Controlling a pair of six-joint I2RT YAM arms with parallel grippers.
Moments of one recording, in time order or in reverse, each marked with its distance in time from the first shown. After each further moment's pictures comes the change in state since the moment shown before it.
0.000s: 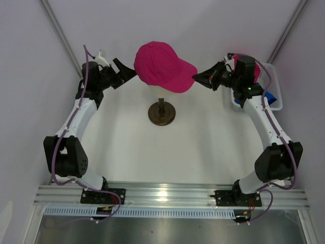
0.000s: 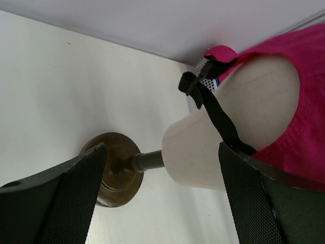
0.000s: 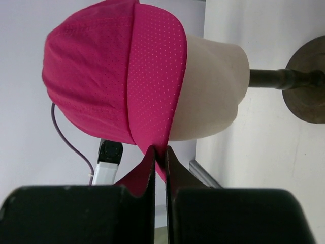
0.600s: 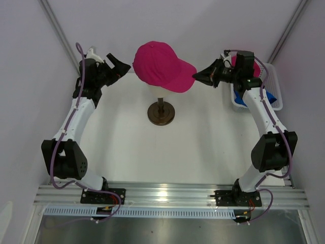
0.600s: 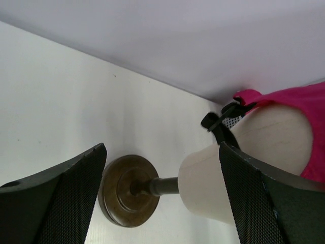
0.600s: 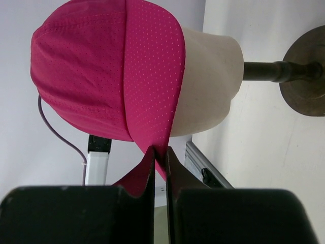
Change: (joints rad) left arm -0.008 -0.030 0.036 -0.063 -0.243 0.008; right arm -0.042 0.157 0.141 -0.070 -0.170 -0.080
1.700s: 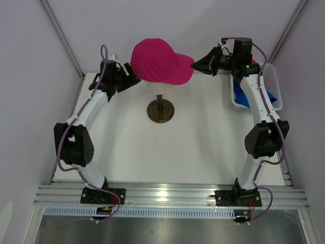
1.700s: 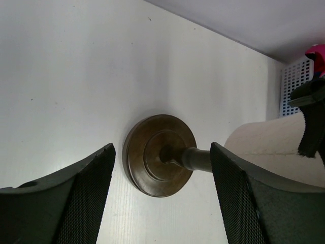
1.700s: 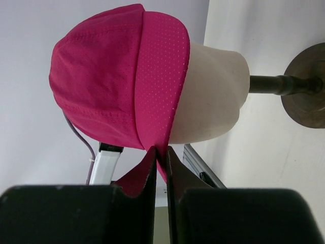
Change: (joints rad) left arm -0.113 0.191 0.130 -0.213 -0.126 0.114; right arm 0.004 0.208 0.357 -0.177 -0.033 -0.053
